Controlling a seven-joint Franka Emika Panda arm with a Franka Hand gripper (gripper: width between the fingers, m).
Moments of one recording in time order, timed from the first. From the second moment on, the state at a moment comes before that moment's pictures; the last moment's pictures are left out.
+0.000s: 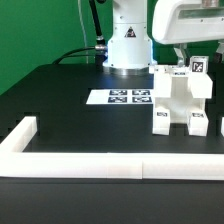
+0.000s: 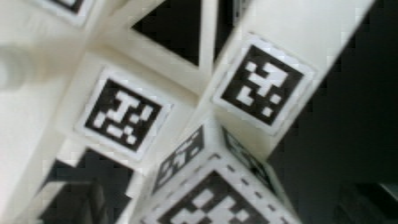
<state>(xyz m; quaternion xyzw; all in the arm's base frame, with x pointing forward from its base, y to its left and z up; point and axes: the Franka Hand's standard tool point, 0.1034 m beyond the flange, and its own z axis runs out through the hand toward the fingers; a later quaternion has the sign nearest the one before) 0.497 0.108 0.114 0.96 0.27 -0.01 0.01</state>
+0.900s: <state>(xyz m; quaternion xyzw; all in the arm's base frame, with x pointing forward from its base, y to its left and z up) 0.498 0.102 0.114 0.88 0.48 -0.01 0.02</state>
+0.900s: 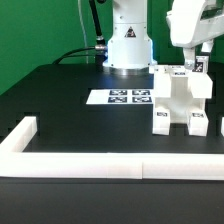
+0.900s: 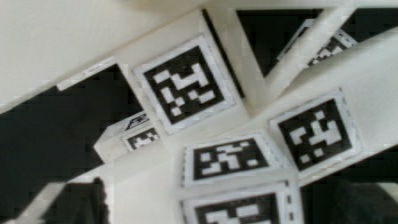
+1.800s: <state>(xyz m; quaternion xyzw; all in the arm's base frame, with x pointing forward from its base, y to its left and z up) 0.498 0.102 0.114 0.93 0.37 -0.01 0.02</state>
